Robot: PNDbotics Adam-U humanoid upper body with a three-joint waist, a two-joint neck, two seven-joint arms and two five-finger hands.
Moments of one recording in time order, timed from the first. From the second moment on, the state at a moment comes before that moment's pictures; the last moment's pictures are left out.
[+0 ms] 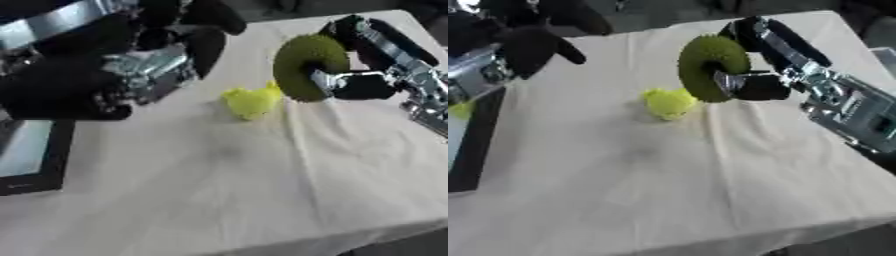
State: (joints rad) left arm -0.96 0.30 -0.49 -1.99 0.06 0.48 -0.50; right arm -0.26 -1.12 0.23 -1.98 -0.29 -0.10 -0.15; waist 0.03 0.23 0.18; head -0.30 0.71
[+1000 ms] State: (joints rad) left arm -0.96 0.14 -0.58 -1.87 -0.30 0.56 -0.50; right arm -0.28 -1.14 0.21 -1.98 -0.47 -0.13 0.02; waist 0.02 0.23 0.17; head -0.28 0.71
